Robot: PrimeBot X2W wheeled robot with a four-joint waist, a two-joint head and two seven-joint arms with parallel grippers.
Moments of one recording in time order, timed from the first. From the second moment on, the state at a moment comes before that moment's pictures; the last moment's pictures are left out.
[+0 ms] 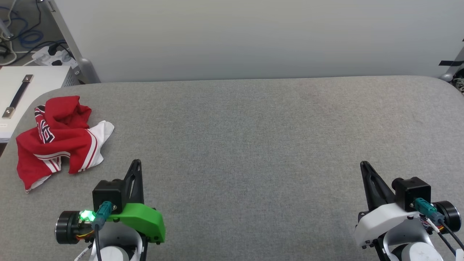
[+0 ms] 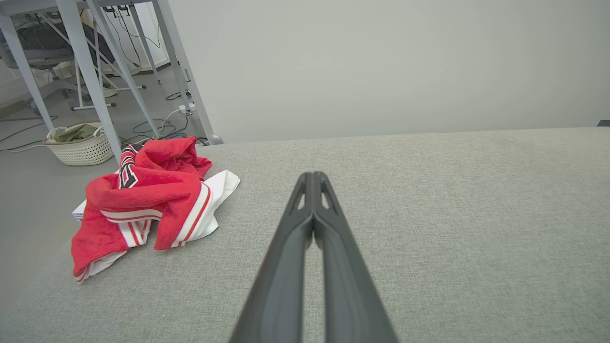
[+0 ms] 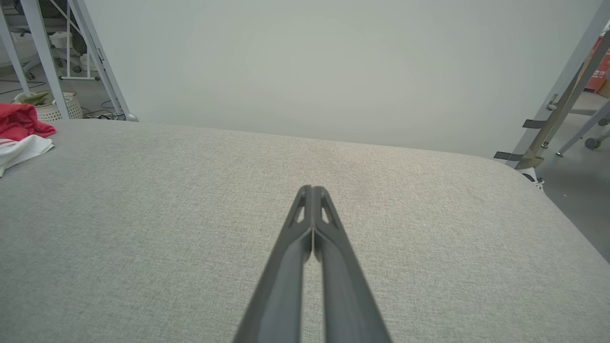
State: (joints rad) left arm -0.01 0.05 0.00 0.00 -0.01 0.00 0.00; right arm -0.01 -0.05 0.00 0.00 0.01 0.13 0.00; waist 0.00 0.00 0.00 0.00
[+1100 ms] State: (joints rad) left arm -0.01 0.06 0.00 0.02 -0.04 0.00 -0.02; right arm -0.01 -0.05 0.00 0.03 0.01 0.13 -0.02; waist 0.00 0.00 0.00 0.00
